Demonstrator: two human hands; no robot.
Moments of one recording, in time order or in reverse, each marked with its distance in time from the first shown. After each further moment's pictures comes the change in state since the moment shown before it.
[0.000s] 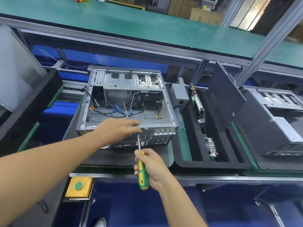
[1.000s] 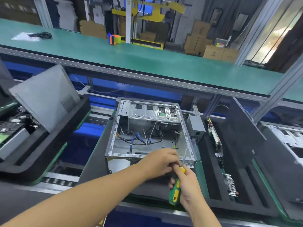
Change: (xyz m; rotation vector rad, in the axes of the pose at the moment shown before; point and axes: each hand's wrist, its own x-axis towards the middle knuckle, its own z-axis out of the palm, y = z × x) left_hand 0.051 0.057 -0.052 -0.656 0.091 -0.184; right_hand 0.013 -0.045 -0.017 0.045 0.119 -0.348
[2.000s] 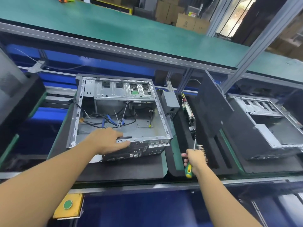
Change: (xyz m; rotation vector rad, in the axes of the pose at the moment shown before) left_hand -0.022 -0.095 -0.016 0.385 -0.380 -0.549; right_hand 0.084 0.000 -0.154 -0.419 0.555 0.238
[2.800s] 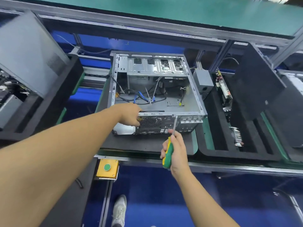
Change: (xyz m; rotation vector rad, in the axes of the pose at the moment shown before) left_hand -0.019 -0.028 -0.016 0.024 -0.231 0.025; right_hand -0.162 0.061 0.126 0.411 -0.558 -0.289
